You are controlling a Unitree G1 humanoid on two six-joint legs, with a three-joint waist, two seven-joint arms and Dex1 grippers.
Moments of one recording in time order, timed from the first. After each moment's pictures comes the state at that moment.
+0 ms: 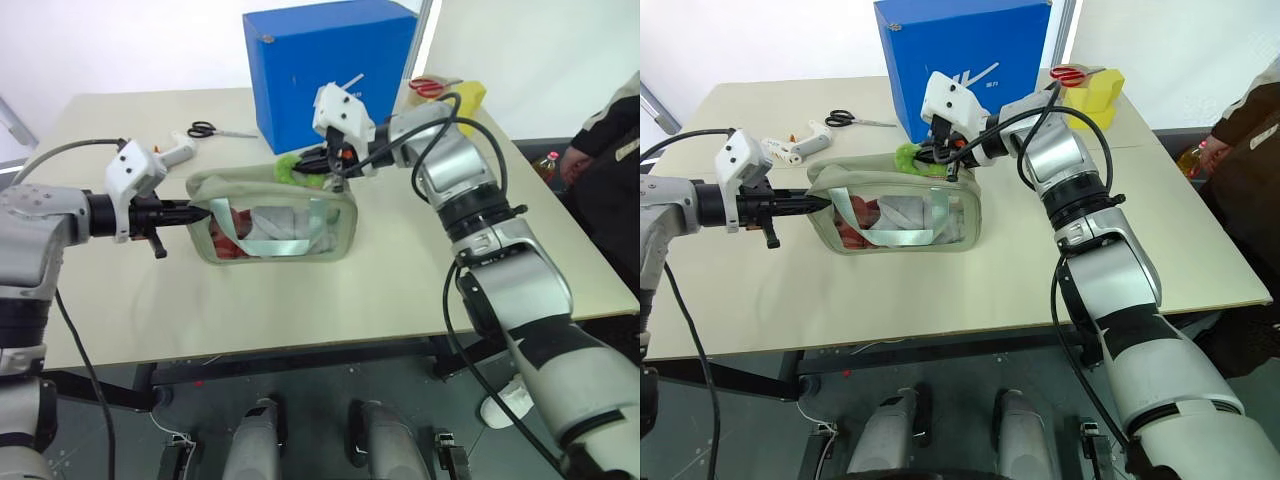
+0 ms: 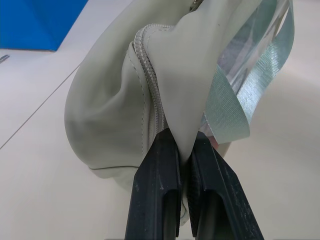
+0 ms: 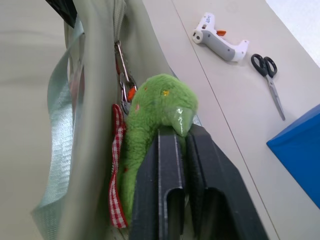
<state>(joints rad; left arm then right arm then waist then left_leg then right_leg) -0.64 0.95 0.05 0.11 -0.35 0.56 -1.16 -1.34 -0.31 0.24 0.79 -0.01 0.19 1.16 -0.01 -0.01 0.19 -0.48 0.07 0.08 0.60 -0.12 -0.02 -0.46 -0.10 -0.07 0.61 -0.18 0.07</state>
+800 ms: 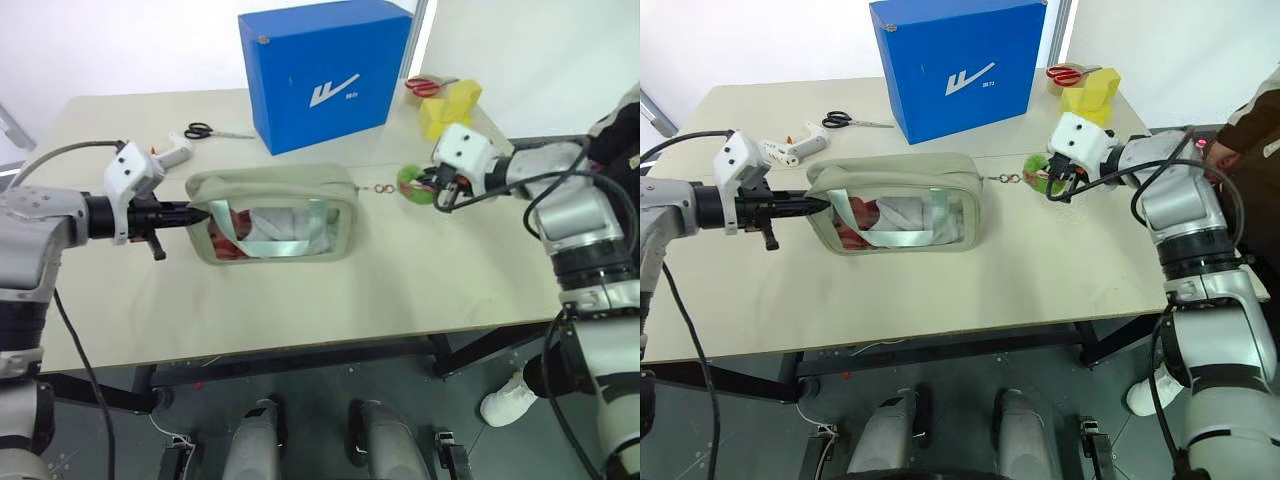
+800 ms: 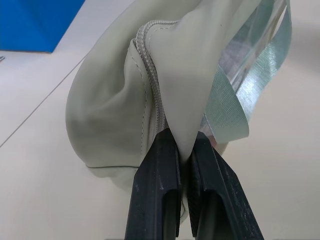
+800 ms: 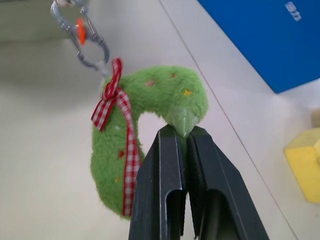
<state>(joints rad) -0.63 0.96 0.05 0.10 -0.36 0.57 -1.15 -0.95 -0.72 0.18 0.44 -0.11 0.25 0.96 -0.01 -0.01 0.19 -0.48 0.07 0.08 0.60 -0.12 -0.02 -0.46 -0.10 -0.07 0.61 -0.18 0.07</state>
